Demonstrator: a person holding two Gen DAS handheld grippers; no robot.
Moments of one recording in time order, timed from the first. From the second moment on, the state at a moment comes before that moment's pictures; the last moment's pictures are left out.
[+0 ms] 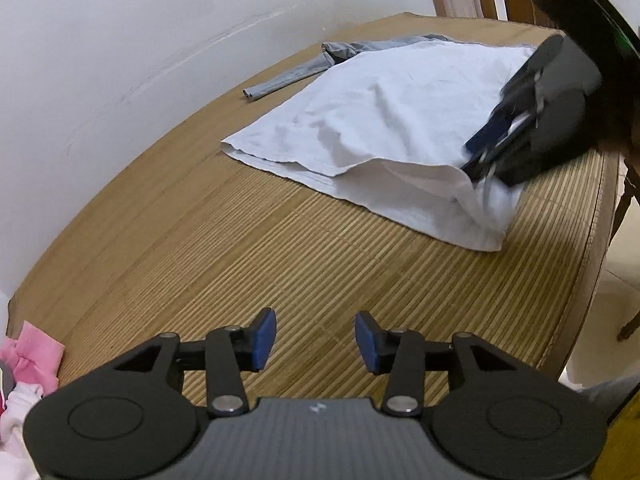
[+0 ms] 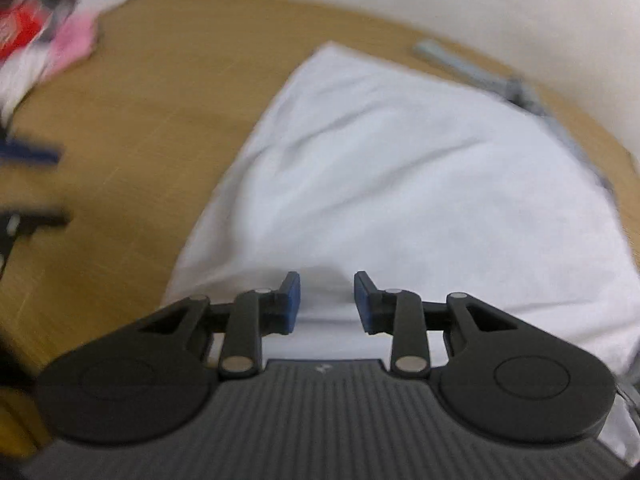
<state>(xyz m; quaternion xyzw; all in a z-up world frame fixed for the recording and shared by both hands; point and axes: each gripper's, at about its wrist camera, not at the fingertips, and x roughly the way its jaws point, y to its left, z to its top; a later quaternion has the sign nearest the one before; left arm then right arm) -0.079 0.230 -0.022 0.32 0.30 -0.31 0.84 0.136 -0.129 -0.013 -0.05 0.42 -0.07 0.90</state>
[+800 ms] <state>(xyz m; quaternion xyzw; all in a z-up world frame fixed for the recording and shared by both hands) -0.049 0.077 -0.014 0.28 0.32 -0.36 0.83 0.260 -0.256 -0.012 -0.06 0.46 0.08 0.88</state>
